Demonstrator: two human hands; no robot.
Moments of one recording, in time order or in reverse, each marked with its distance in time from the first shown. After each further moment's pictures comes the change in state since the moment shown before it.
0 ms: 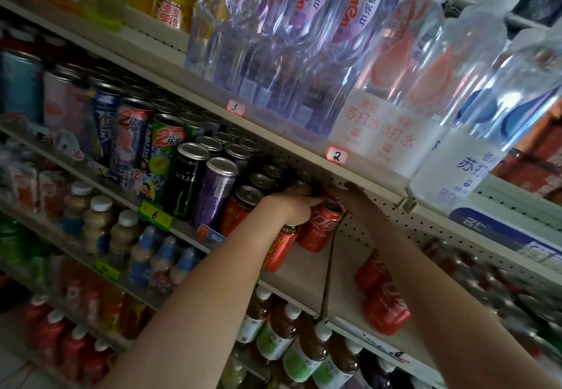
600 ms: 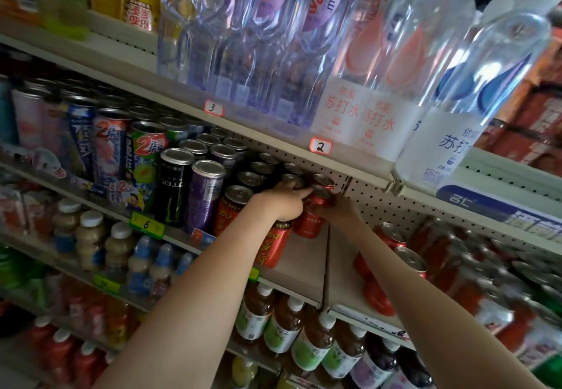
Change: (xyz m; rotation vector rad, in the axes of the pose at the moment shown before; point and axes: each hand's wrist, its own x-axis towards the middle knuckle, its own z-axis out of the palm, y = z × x) left_hand 0.002 0.001 0.002 -0.051 -0.027 -0.017; right_hand -0.013 0.049 0.020 -0.382 0.141 -0.003
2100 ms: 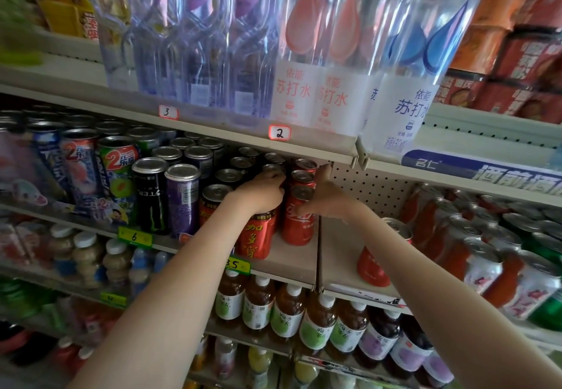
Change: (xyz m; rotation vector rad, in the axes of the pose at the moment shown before) left_hand 0.013 -0.010 0.007 0.059 0.075 0.071; right_hand -0.047 -0.021 -0.032 0.052 -0.219 -0.081
